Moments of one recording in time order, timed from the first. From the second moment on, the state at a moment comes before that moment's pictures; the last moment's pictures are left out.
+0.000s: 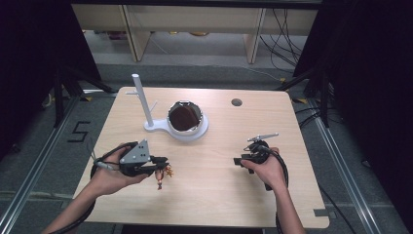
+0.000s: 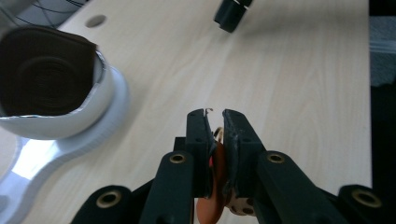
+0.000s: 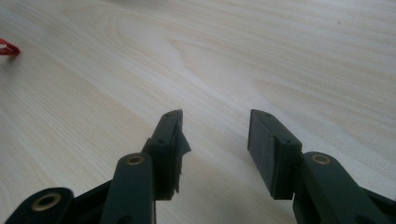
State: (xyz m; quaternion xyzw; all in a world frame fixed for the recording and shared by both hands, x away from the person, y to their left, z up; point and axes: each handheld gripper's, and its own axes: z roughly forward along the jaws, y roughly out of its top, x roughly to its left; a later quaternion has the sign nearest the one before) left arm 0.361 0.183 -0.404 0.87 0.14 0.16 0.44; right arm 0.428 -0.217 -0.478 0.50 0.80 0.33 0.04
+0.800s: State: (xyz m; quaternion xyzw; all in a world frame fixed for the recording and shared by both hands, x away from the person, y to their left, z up) left arm 0.392 0.224 -0.372 0.81 0.24 0.27 0.47; right arm 0.424 -0.221 -0.474 0.51 0.78 0.34 0.06
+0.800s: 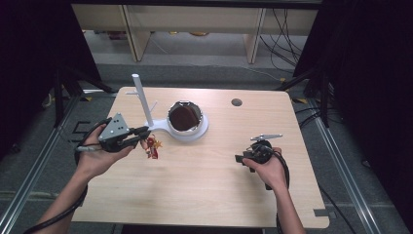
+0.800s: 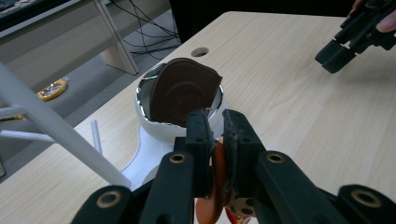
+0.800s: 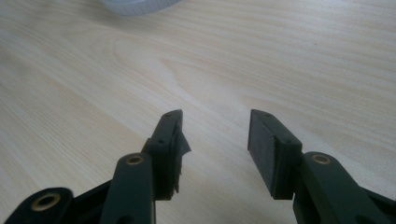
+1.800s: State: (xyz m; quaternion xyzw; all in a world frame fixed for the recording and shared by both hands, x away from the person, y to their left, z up) left arm 0.437 0.268 -0.353 0.77 0.29 0.32 0.47; right arm 0.419 -0.229 -0.475 0.51 0.76 0.39 0.10
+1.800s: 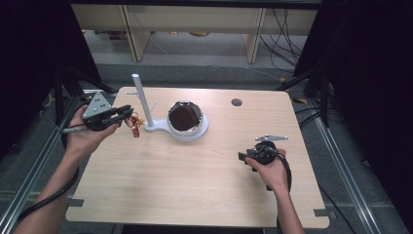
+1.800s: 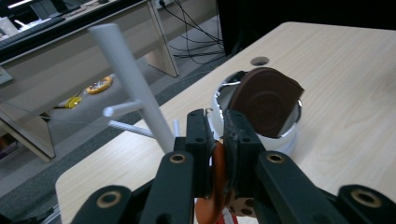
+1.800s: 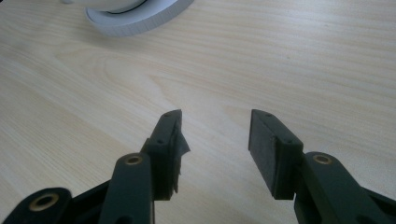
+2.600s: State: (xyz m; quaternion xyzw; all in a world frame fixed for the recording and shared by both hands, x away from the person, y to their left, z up) left arm 0.465 0.284 -0.338 0.75 0.31 0.33 0.48; right arm 0.420 -0.231 -0.475 0.51 0.76 0.39 0.10
